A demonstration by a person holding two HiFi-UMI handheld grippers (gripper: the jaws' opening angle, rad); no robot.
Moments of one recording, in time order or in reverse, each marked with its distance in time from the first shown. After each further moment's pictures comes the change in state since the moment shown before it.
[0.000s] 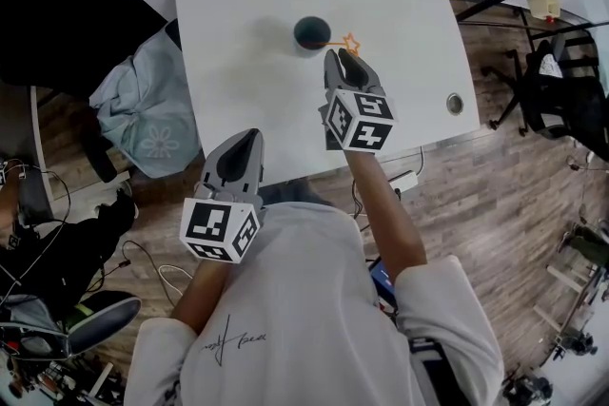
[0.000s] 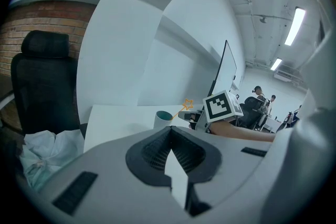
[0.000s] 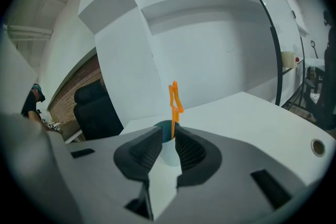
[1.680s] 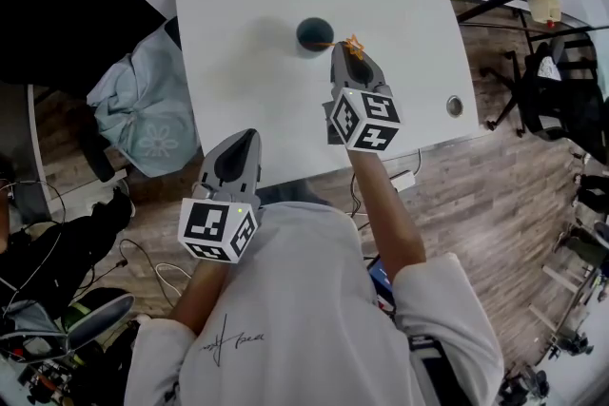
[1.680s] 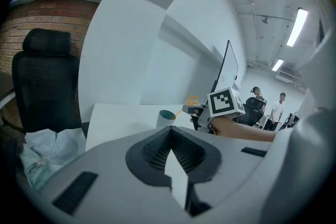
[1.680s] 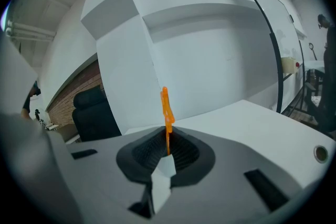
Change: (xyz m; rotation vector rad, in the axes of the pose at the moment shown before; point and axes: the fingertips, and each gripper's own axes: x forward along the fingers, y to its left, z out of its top) left arm 0.001 0.010 -0.002 -0.015 0.010 0.009; right arm 0.002 -0.001 0.022 -0.009 -0.084 0.000
